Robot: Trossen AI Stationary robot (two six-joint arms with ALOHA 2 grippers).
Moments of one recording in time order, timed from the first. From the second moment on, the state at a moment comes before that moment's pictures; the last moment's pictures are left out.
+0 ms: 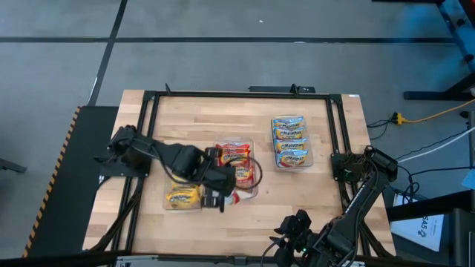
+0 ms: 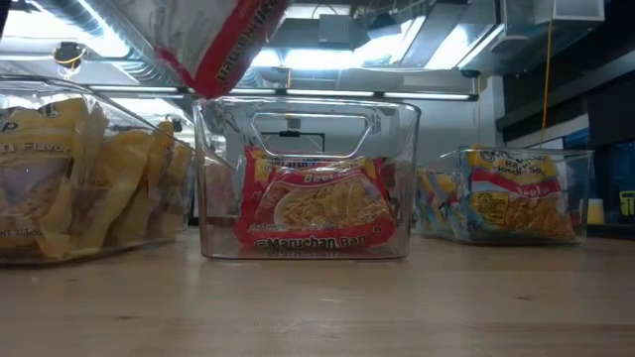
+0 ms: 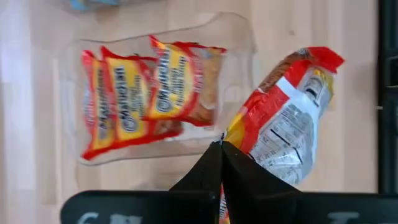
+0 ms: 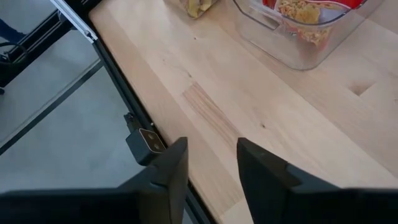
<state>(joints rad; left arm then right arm) -0.39 1.87 2.06 -1.43 -0.24 -0.34 0.93 1.91 1.69 -0.95 0.67 1.57</state>
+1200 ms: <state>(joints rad) -0.42 1.78 2.09 -1.57 0.05 -0.65 0.71 1.91 1.69 -1.33 0.76 1.47</state>
